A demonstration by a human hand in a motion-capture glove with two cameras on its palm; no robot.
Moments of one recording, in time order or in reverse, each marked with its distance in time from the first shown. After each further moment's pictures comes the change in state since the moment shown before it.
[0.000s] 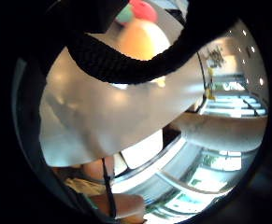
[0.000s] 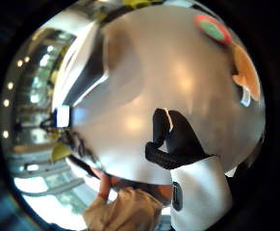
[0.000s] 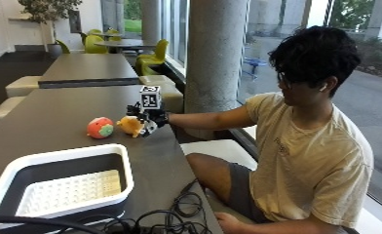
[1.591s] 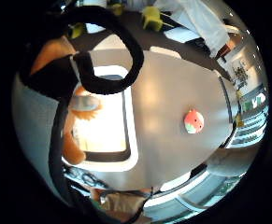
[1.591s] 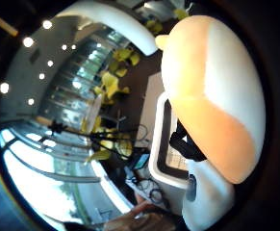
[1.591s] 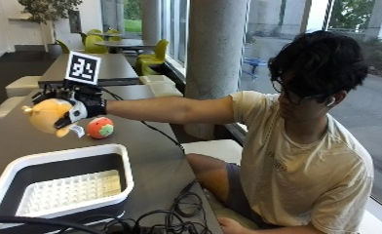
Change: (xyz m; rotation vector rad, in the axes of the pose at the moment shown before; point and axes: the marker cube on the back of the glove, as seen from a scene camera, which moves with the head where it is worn) arm -0.309 -0.188 -0.188 0.250 -0.306 -0.292
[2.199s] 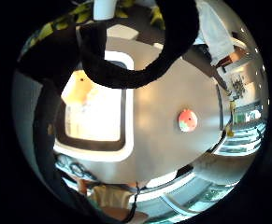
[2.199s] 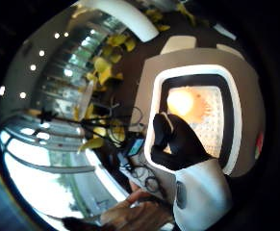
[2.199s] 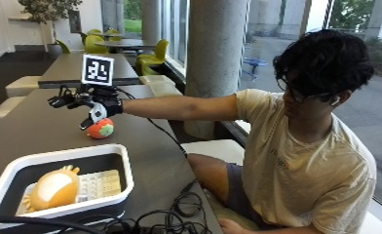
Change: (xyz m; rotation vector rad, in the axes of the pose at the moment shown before) arm -0.012 0.041 0.003 -0.104 0.019 -0.060
